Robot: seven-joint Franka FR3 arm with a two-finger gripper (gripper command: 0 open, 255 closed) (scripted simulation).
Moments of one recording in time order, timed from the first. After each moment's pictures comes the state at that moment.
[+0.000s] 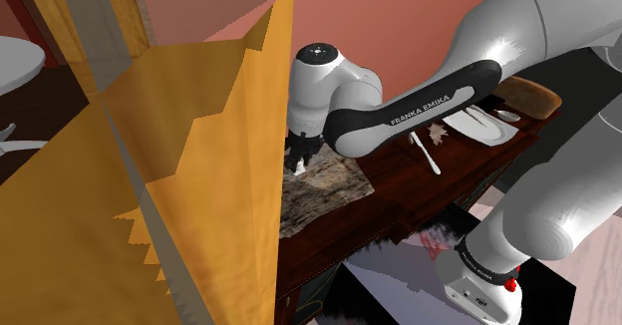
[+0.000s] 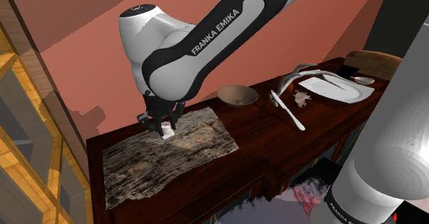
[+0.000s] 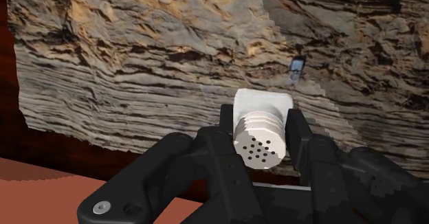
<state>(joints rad) 0.04 -0.02 0.50 -2.30 -0.24 2.34 0.77</state>
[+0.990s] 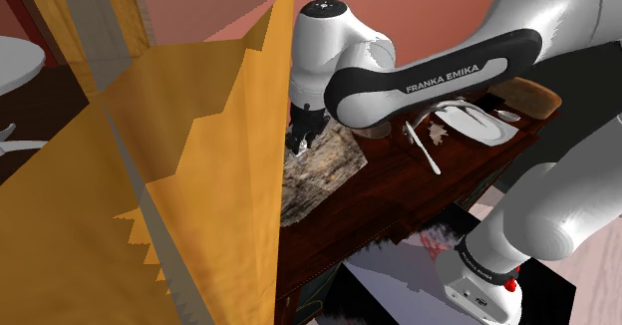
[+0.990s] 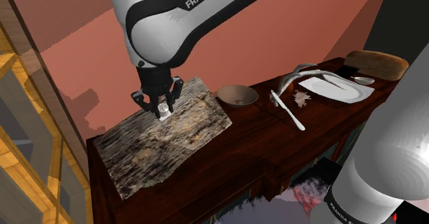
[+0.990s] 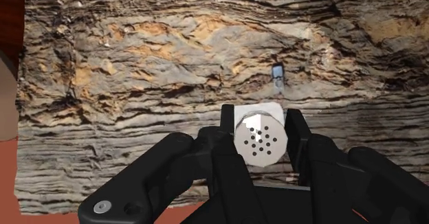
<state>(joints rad) 0.04 -0.12 0.50 -2.22 -0.15 2.18 0.68</state>
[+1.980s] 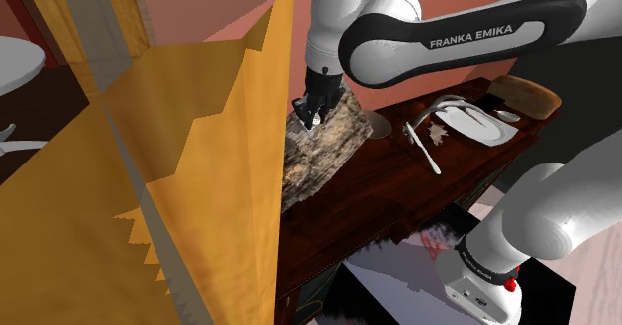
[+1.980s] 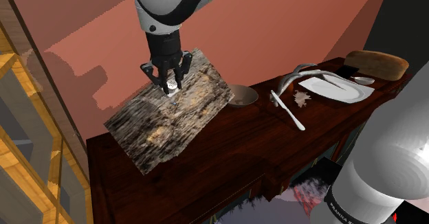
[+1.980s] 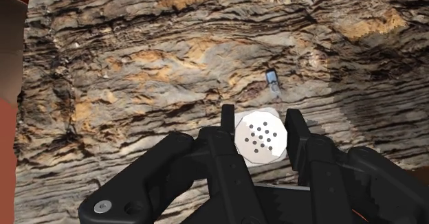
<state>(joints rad) 0.02 -0.23 0.43 -2.16 -0.09 2.04 0.55</state>
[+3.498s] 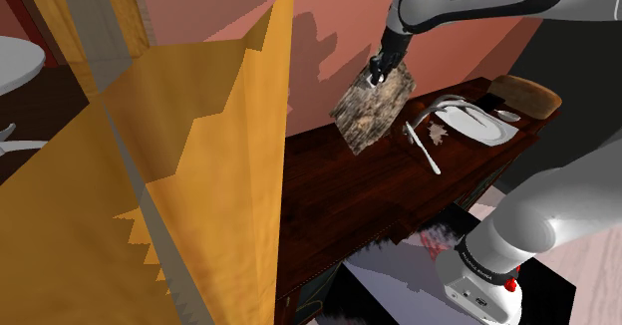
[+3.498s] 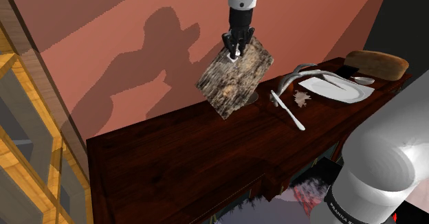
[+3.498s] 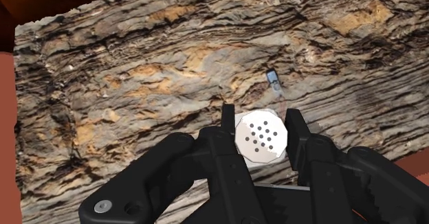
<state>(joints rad) -0.18 -0.29 0.02 -2.19 -0.10 2.07 -0.05</state>
